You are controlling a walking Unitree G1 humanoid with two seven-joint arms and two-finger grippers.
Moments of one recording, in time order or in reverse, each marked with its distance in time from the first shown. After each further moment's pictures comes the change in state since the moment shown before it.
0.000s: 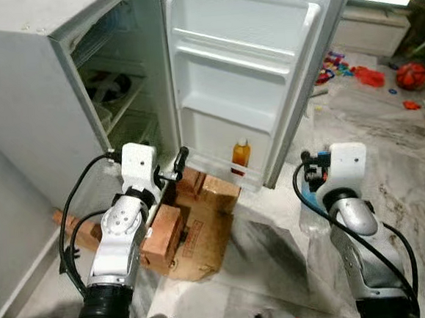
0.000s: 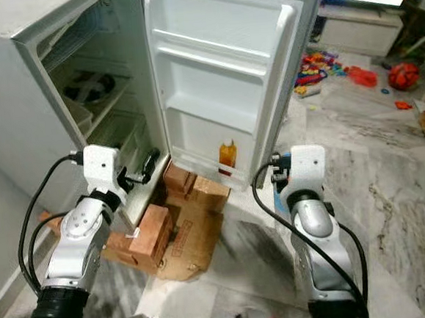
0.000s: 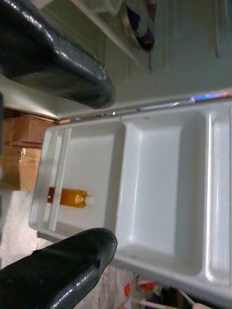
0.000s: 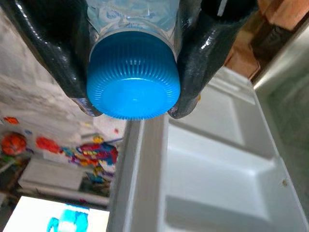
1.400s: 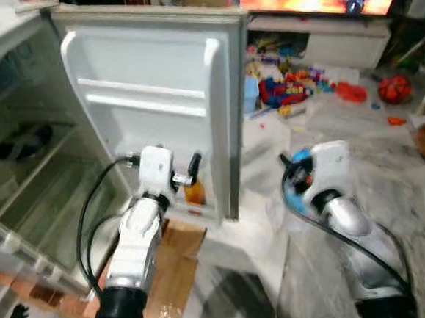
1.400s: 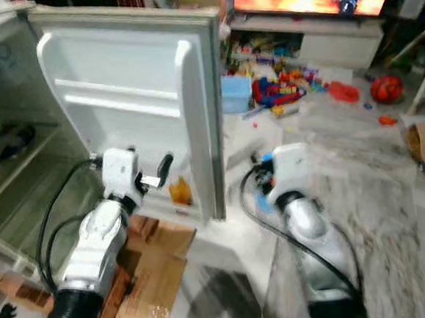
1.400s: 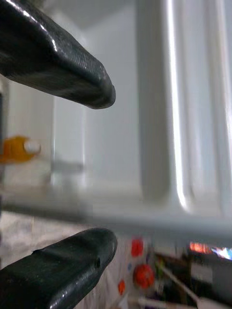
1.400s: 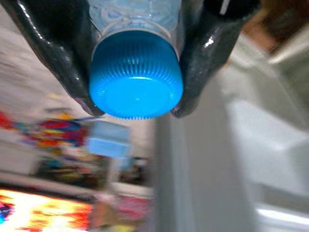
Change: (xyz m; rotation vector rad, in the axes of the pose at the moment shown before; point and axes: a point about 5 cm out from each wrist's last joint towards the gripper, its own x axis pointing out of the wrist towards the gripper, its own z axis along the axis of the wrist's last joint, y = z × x) left arm 0.002 -0.003 -0.007 0.031 0.041 0.054; right arm -0.003 0.044 -0.004 0.016 -0.008 0.329
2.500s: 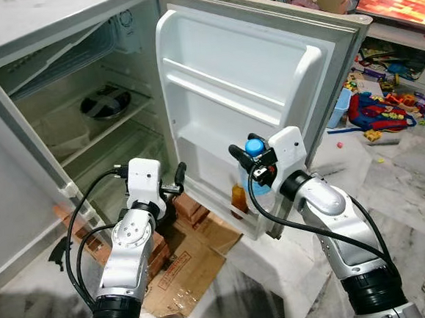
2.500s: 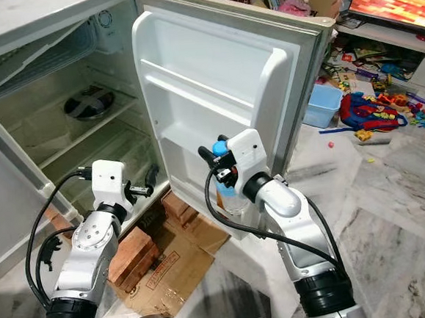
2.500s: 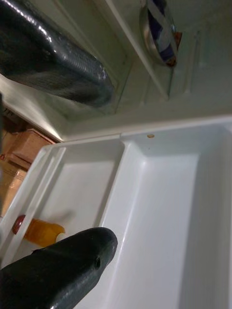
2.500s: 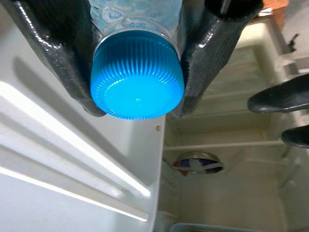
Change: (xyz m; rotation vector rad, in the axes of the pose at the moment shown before) left arm -0.010 0.001 -0.013 -0.024 0.076 0.062; right arm 0.019 0.017 0.027 -0.137 -0.115 0.298
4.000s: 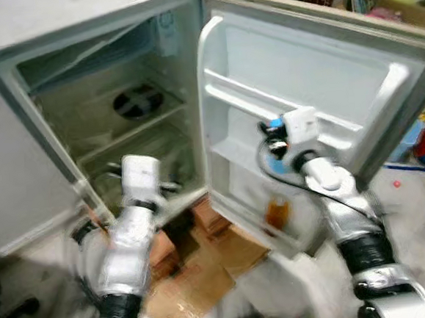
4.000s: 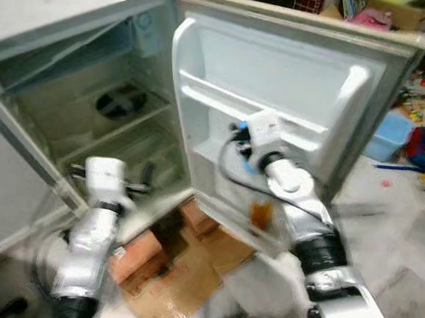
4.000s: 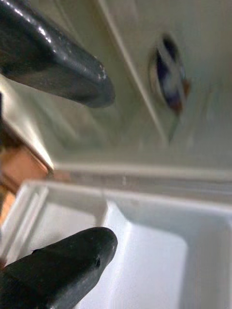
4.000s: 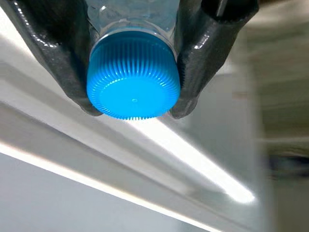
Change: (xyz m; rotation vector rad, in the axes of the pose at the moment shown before) left arm 0.003 -0.016 -0.002 -0.037 0.029 -0.021; right arm 0.008 -0.073 -0.022 -0.039 0.122 -0.450
